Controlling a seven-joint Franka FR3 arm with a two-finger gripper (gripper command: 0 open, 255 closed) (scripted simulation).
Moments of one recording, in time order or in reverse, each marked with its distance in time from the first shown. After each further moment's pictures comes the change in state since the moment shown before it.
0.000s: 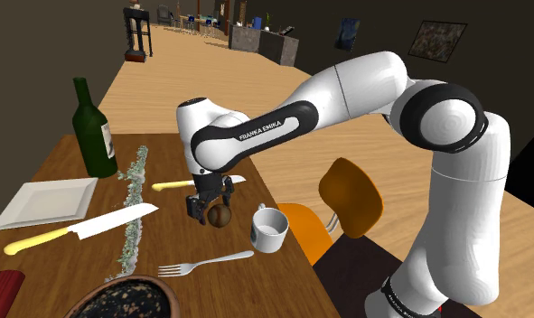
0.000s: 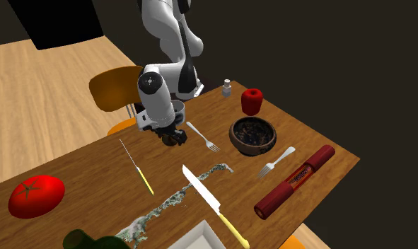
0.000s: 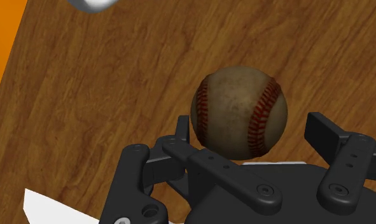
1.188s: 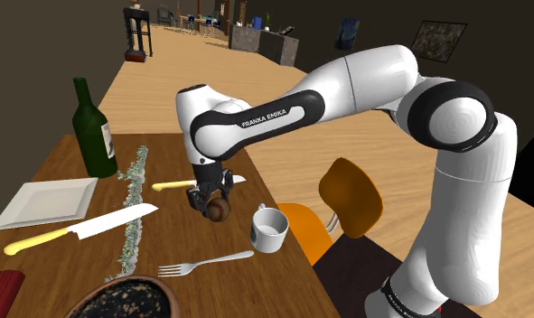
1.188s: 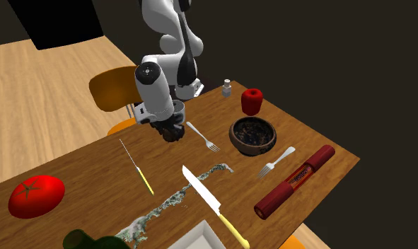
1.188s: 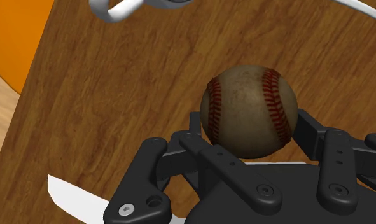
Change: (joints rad) arm -0.003 -0.033 0.004 0.034 0.011 -0.066 -0.006
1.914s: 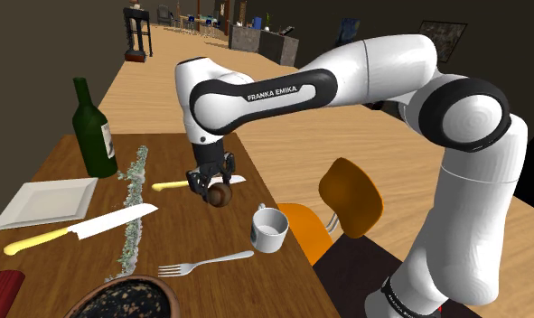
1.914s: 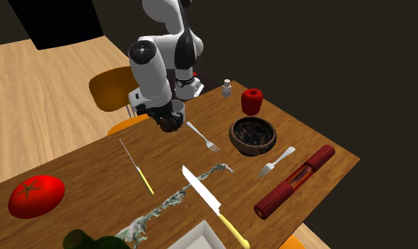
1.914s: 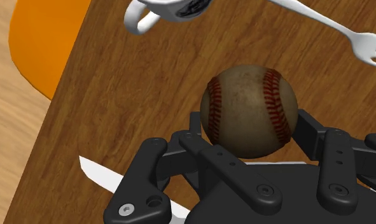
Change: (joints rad) arm -0.003 -0.047 0.006 0.084 0.015 -0.129 -0.010
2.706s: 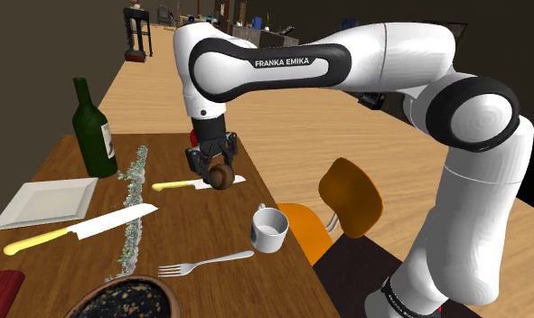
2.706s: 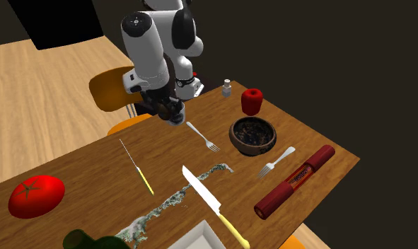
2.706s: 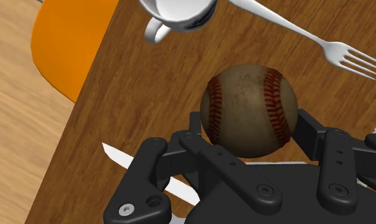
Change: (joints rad) arm 0.003 -0.026 0.005 0.128 0.009 -0.153 -0.003
